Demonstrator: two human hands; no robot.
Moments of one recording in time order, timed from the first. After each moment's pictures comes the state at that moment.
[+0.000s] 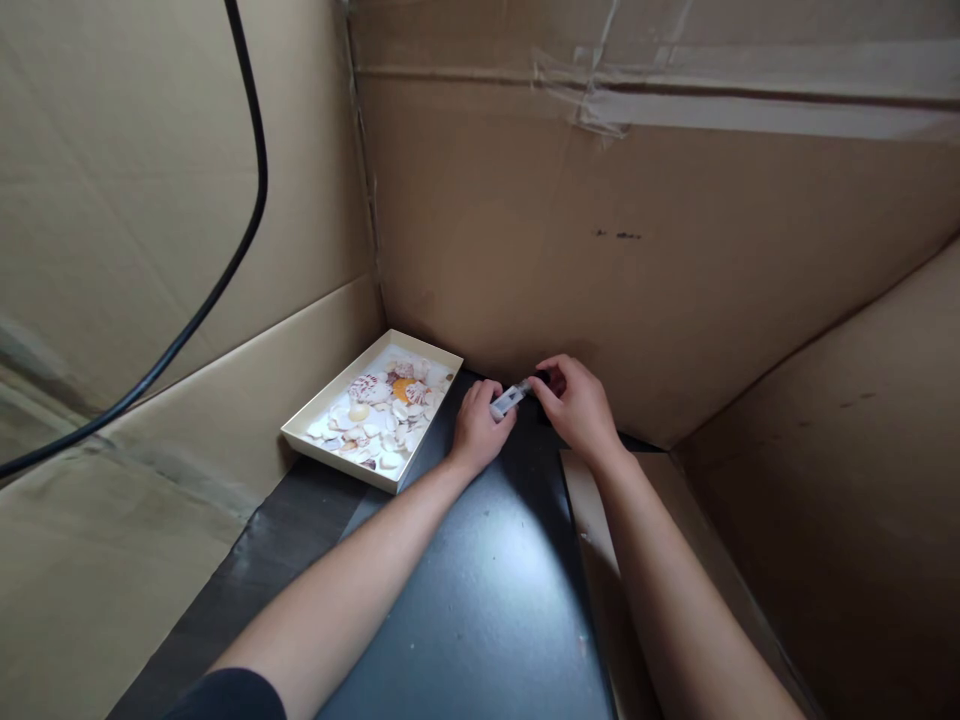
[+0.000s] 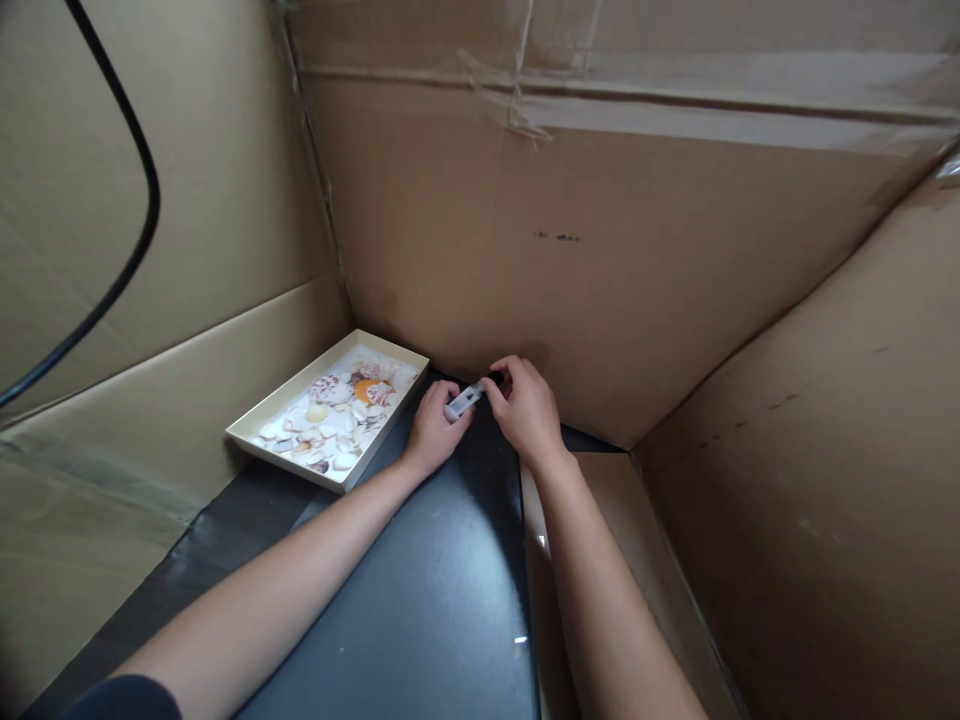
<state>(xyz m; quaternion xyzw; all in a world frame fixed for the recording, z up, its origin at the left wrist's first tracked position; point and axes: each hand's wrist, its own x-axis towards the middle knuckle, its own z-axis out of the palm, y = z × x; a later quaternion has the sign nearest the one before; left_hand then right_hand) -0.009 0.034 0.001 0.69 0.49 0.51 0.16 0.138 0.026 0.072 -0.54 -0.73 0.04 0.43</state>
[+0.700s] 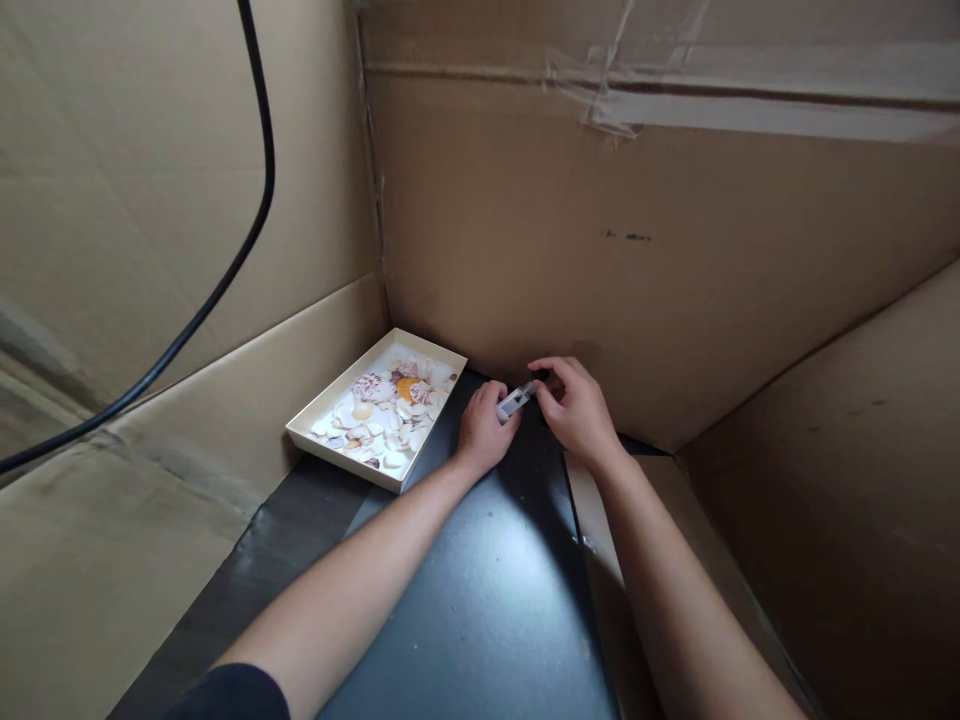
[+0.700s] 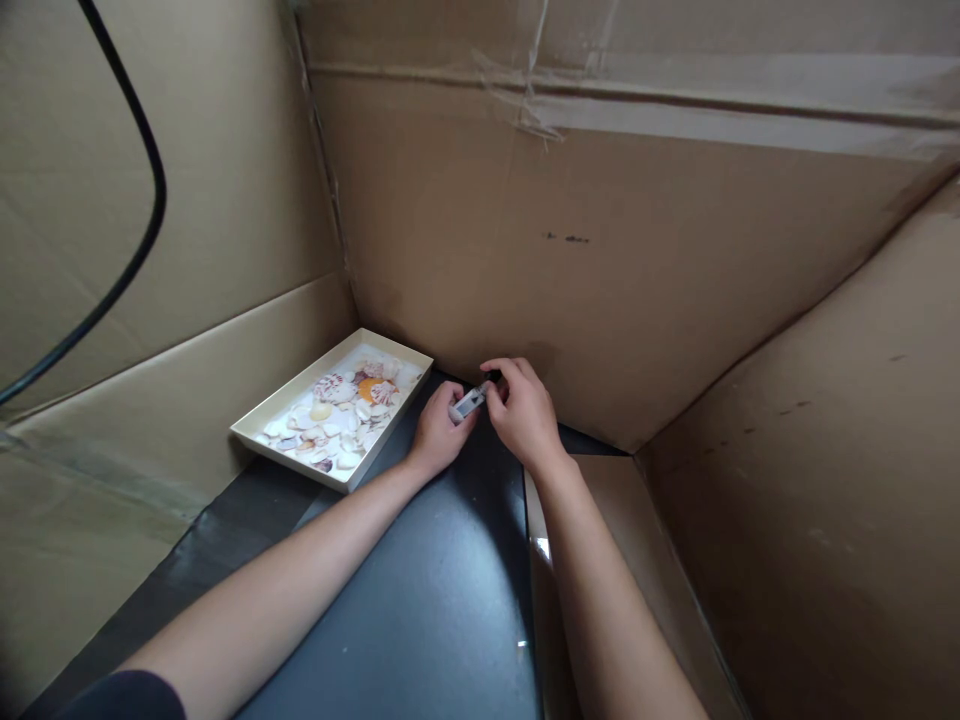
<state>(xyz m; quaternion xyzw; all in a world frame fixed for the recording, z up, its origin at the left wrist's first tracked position) -0.006 0.035 -0.003 0.69 0.48 0.52 0.17 0.128 0.019 0.078 -0.50 -0.75 0.08 0.43</state>
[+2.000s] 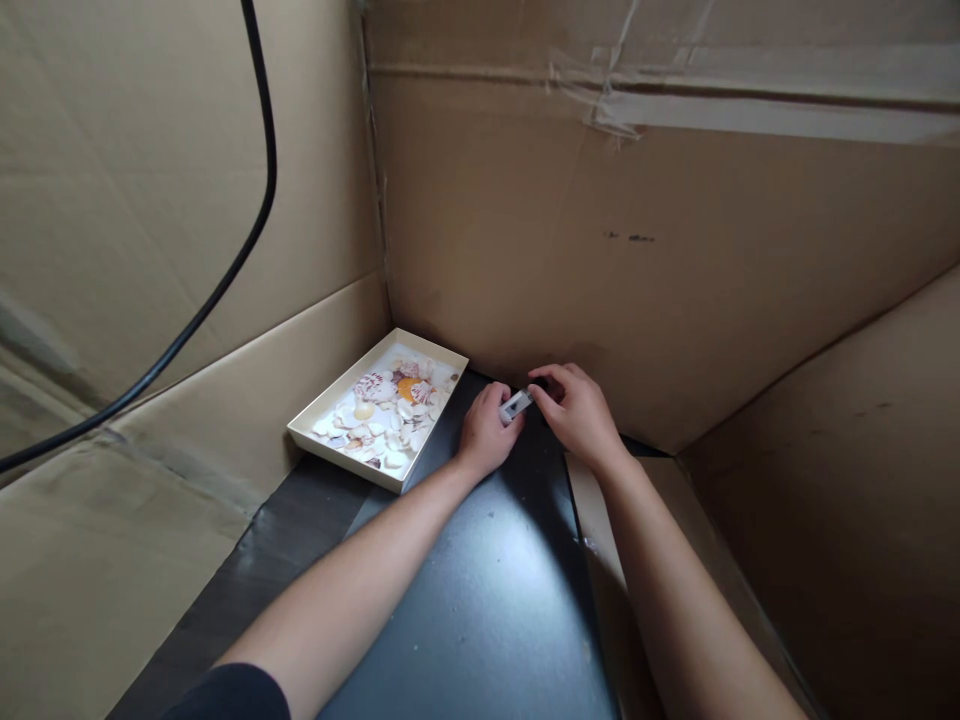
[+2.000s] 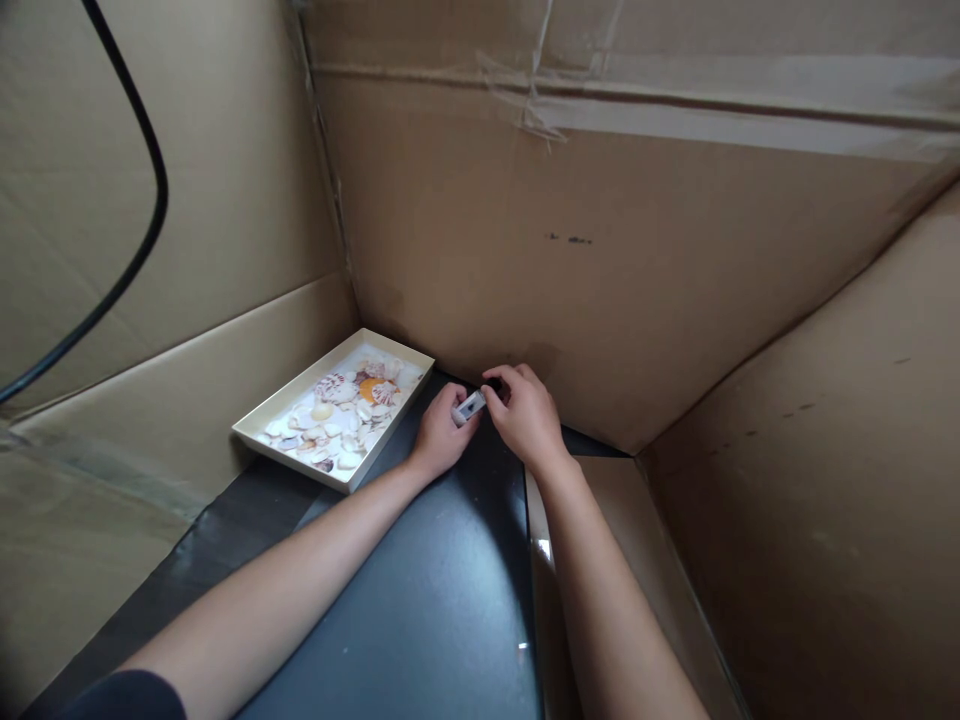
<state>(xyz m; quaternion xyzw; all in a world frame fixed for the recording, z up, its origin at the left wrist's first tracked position) -0.006 0.032 -0.001 0.69 0.48 0.50 0.19 0.130 0.021 0.077 -0.54 -0.74 0.07 0.38</state>
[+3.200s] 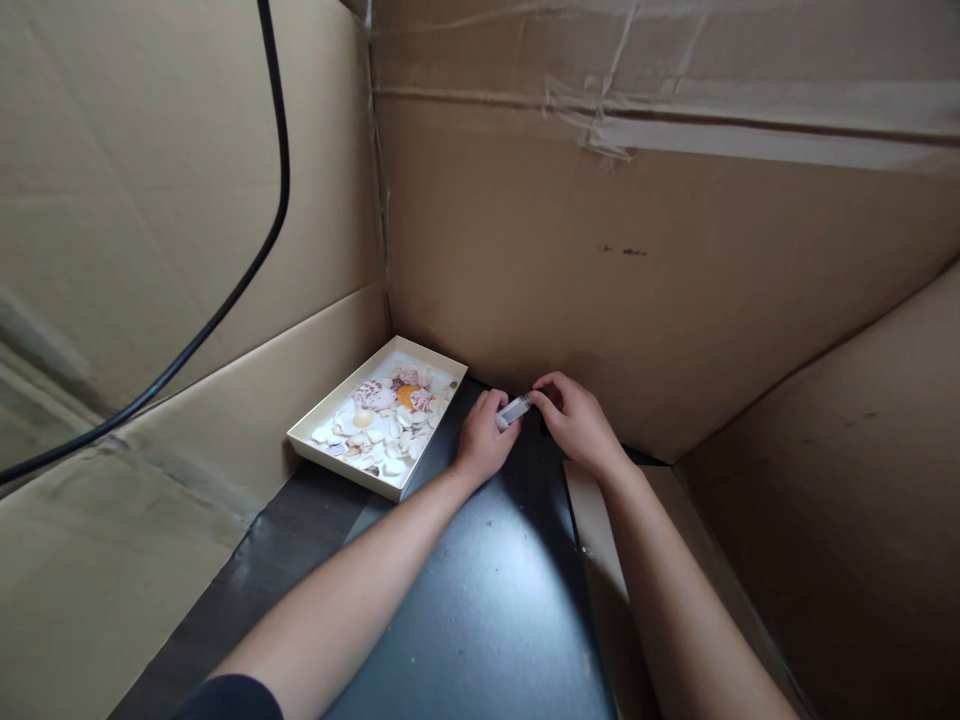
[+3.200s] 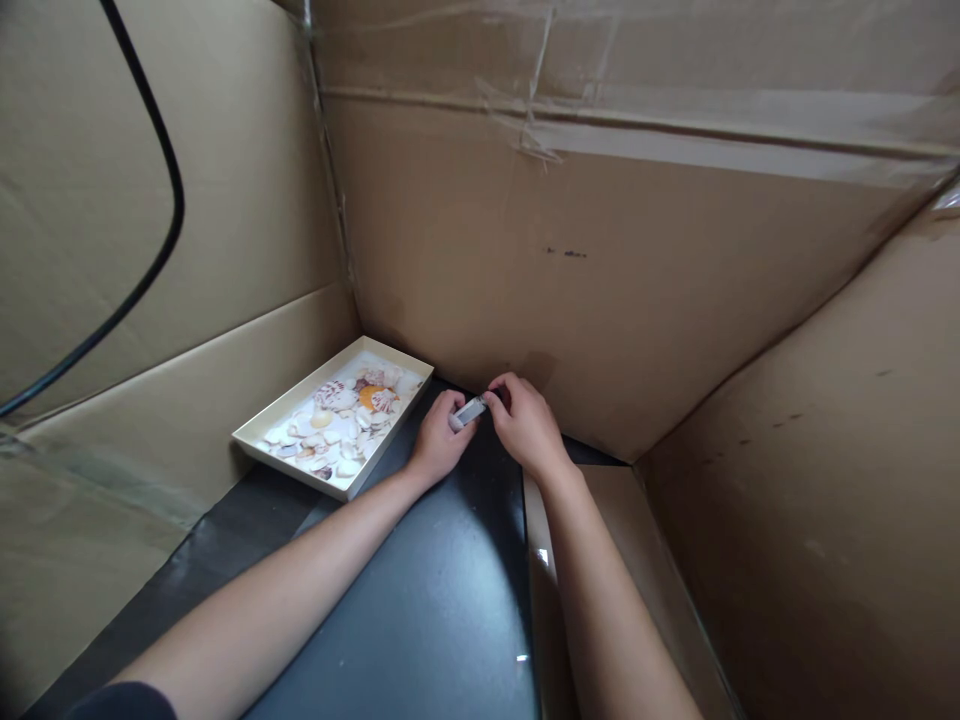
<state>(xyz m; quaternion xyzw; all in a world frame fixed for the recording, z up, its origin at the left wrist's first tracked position) -0.007 0.032 0.000 0.68 0.48 0.51 0.20 0.135 0.023 0.076 -0.55 -0.75 0.10 0.36</state>
